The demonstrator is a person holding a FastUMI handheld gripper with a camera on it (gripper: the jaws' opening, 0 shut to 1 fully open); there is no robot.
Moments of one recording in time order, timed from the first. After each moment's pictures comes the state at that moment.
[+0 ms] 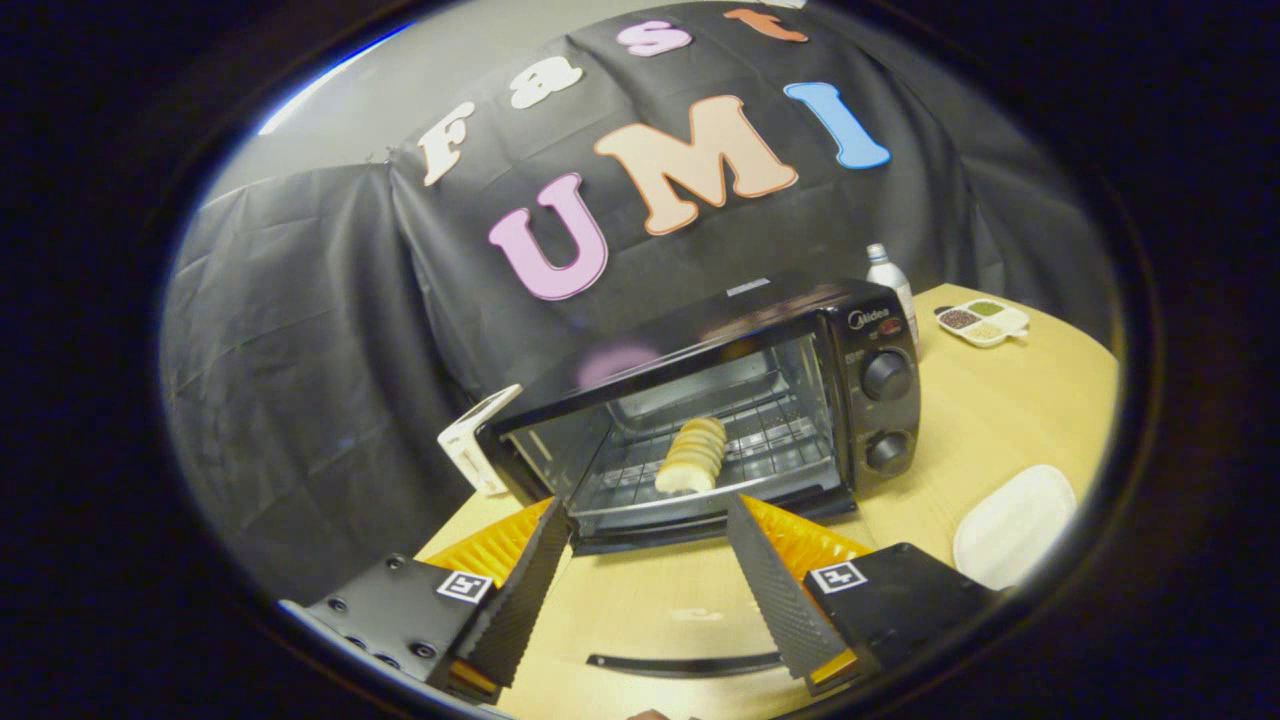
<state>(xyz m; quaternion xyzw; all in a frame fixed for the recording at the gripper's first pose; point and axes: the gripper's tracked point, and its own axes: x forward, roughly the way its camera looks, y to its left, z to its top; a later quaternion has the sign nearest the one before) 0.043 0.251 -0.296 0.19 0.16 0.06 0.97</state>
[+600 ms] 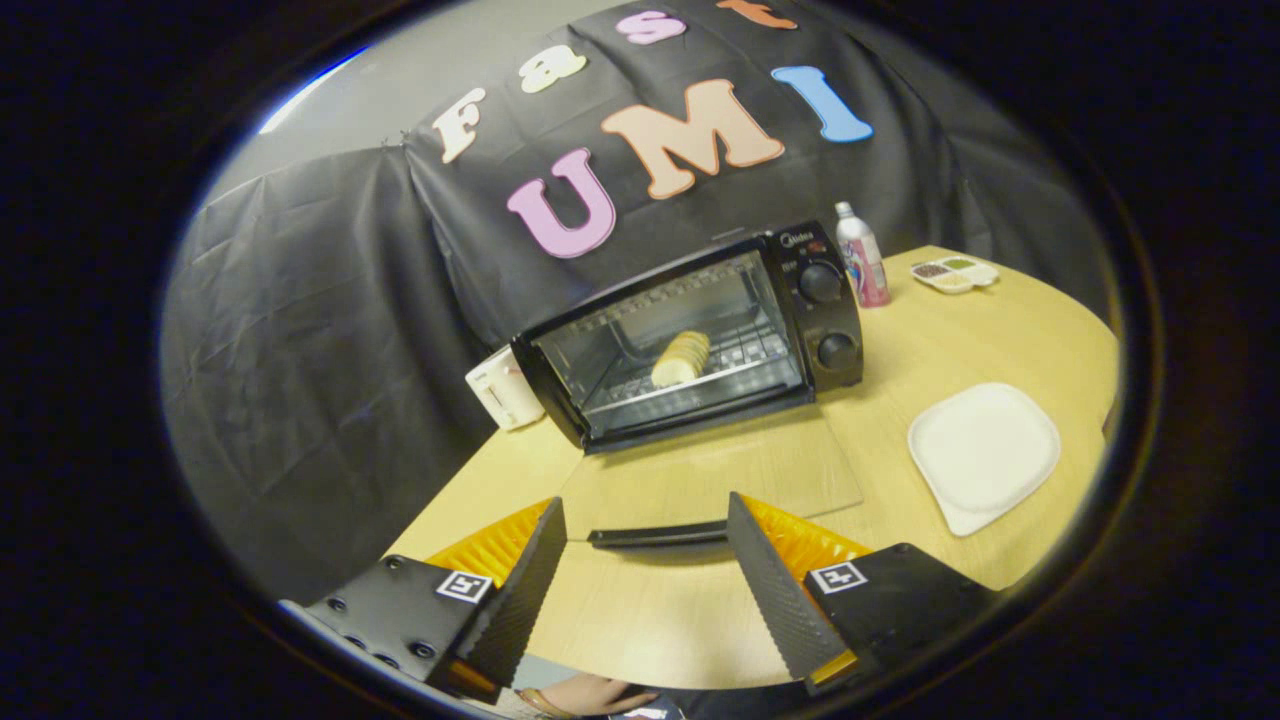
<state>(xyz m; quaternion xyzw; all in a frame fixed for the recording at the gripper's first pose) -0.061 0.246 -0.350 0.20 0.23 0.08 0.95</state>
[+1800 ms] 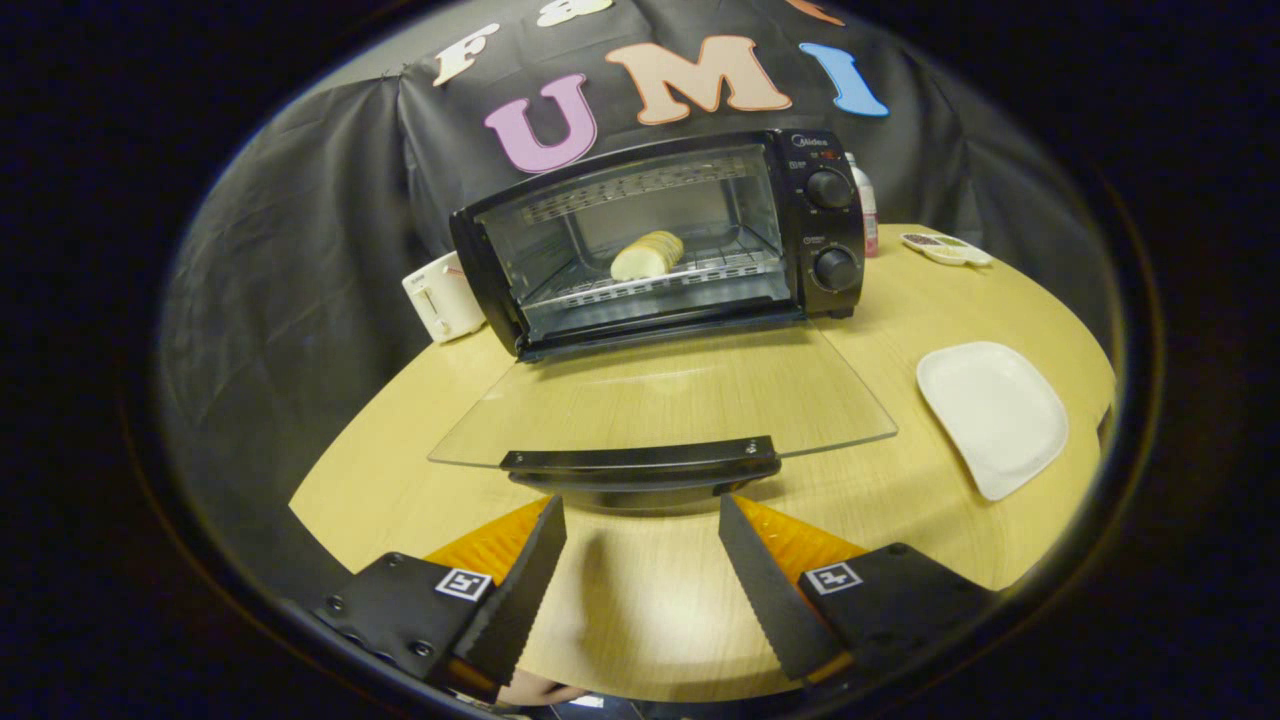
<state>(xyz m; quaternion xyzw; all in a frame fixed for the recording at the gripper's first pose) -0.051 0.258 -0.429 0.12 0.31 0.03 0.94</state>
